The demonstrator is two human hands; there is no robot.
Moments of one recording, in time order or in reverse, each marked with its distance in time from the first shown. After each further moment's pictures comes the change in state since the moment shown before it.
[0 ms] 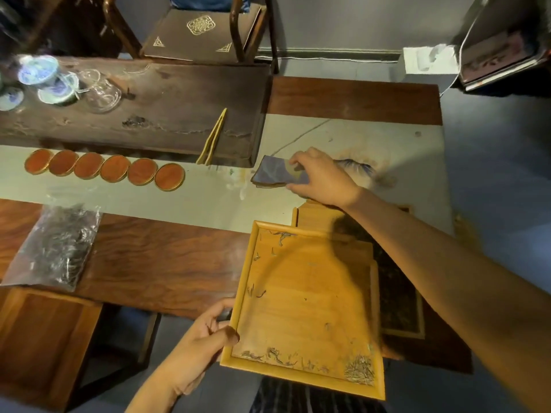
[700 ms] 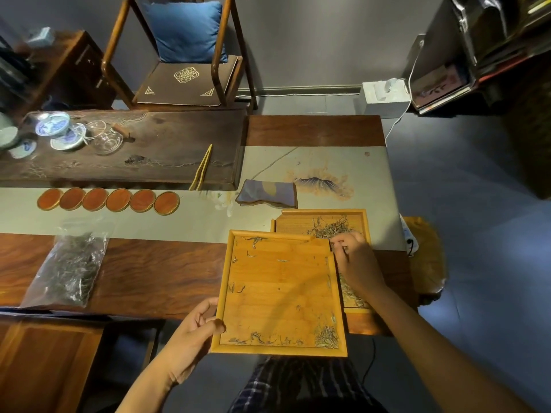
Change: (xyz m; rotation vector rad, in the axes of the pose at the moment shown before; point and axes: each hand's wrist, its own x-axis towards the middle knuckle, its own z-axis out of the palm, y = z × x) left_hand -0.029 0.014 0.006 0.259 0.026 0.080; right_hand -0.200 -0.001 0.005 0.164 0.399 0.325
